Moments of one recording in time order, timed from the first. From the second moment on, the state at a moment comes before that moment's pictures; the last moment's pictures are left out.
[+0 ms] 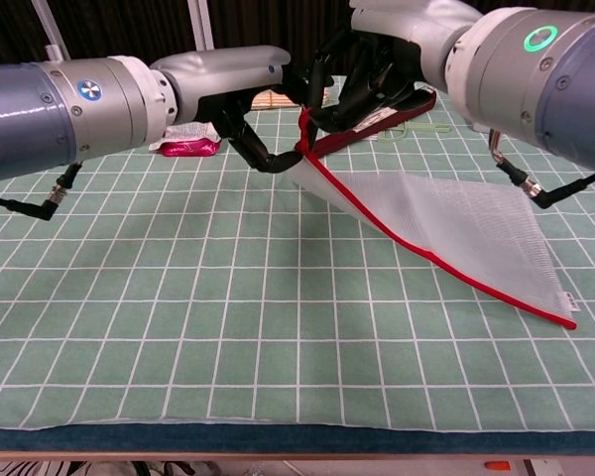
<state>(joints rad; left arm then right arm) -0.98 -1.53 -0.23 -1.68 1.01 0.90 0.31 0.88 -1.61 0.37 -2.00 -0.69 1.32 -0.60</state>
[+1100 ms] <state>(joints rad) -0.97 -1.50 -0.34 -1.73 0.99 1.03 0.27 0.79 -1.54 0.32 -2.05 -0.70 1.36 -0.54</state>
